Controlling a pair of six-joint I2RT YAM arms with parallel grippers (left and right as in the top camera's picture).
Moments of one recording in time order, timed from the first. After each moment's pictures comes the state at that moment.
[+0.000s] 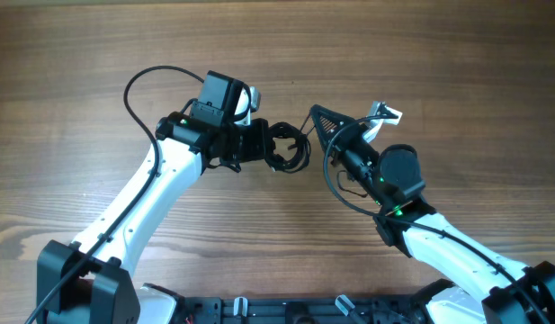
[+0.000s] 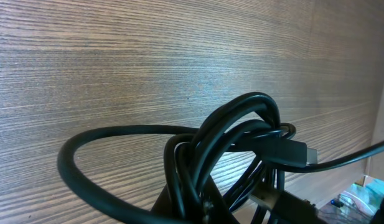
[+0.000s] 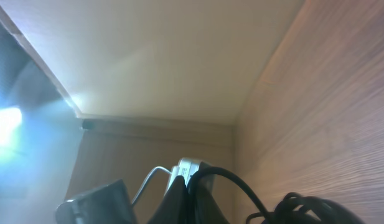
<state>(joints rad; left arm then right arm) -0.39 1.54 1.15 -0.71 0.42 -0.52 0.49 1.34 0.43 0.92 -0.16 1.47</state>
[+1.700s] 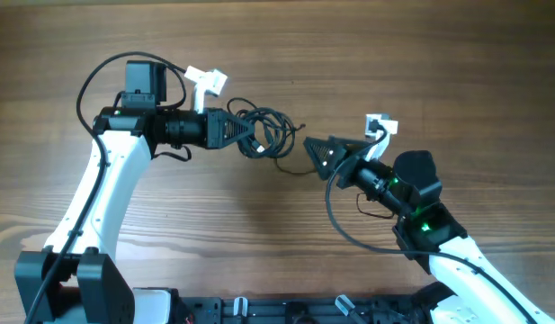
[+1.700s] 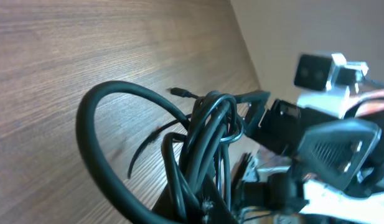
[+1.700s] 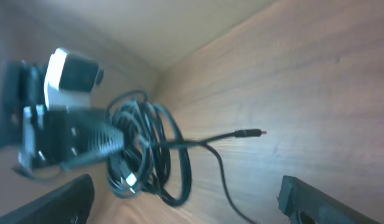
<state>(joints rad) -0.06 1.54 1.15 -0.75 1.05 0.08 0.43 1.06 0.43 0.40 -0.39 0.91</state>
